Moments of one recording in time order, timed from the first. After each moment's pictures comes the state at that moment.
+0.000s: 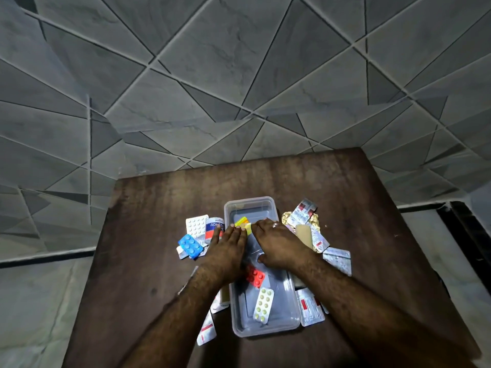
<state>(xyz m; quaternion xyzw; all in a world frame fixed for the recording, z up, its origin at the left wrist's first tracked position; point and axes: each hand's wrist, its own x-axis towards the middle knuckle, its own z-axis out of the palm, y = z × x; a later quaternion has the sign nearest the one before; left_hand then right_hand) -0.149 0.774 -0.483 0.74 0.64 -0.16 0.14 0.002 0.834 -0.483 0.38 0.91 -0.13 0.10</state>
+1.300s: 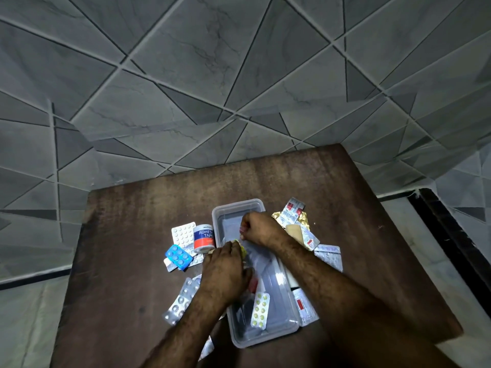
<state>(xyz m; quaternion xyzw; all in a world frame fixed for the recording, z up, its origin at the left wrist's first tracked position) -0.133 0.759 -0.468 0.69 0.69 -0.06 0.19 -0.028 0.872 -0.484 0.57 0.75 -0.35 0.03</state>
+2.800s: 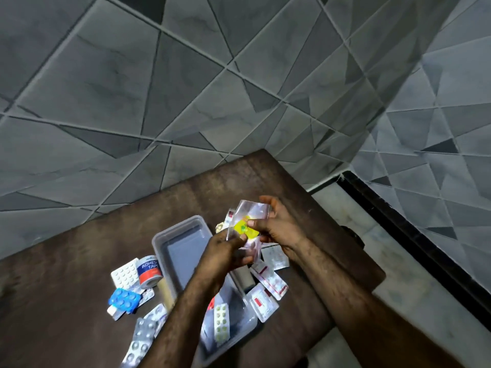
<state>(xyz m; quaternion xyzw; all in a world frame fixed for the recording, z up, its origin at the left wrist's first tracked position) -0.038 0.790 -0.413 0.34 0.50 0.33 0.72 0.110 0.811 -0.411 0.61 0.37 -0.55 -0.43</state>
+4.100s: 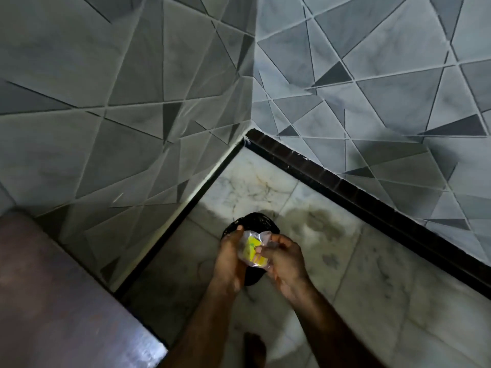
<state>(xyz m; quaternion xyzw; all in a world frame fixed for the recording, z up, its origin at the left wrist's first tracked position) 0.538 0.907 -0.658 0.19 0.50 0.12 0.84 0.613 0.833 -0.659 0.66 -0.10 -0.47 -0.58</state>
